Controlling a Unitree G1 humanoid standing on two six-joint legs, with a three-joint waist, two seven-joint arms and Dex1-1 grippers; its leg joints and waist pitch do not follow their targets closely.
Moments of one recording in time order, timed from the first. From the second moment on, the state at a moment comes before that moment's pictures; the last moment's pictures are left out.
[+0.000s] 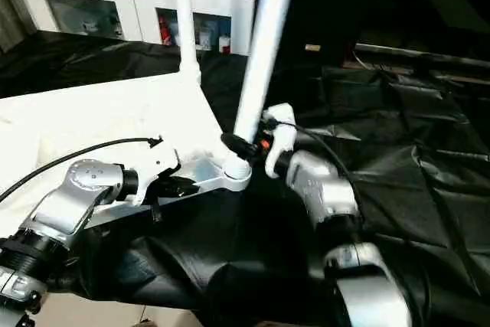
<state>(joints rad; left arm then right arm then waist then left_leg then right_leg) -0.50 0.42 -0.28 0.35 0.02 0.30 -1.02 -0.62 -0.13 -0.03 0.66 0.36 0.27 0.74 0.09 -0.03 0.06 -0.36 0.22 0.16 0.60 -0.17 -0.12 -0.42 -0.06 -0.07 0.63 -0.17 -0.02</state>
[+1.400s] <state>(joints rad) -0.47 0.50 -0.29 0.31 -0.02 0.29 -1.11 -0.61 -0.22 0.16 0.65 0.19 0.05 1.00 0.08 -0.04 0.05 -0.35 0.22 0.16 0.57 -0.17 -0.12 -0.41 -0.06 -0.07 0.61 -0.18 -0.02</state>
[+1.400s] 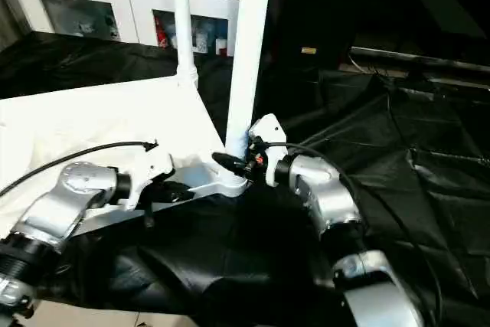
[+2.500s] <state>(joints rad) -0.55 0.31 -0.24 0.15 0.03 0.79 -0.72 -0.77 -0.02 0.05 0.85 0.16 0.03 0.41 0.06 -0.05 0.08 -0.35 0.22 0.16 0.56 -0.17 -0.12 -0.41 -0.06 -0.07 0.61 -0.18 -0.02</state>
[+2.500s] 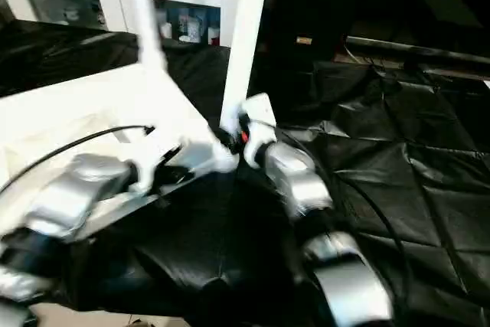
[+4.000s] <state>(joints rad) -0.49 0.48 -0.28 0.13 -0.06 0.51 -1.00 -0.59 -0.27 0.13 0.51 0.17 0.15 0.94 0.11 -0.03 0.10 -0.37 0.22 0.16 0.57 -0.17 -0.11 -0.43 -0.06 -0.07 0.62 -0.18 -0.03</state>
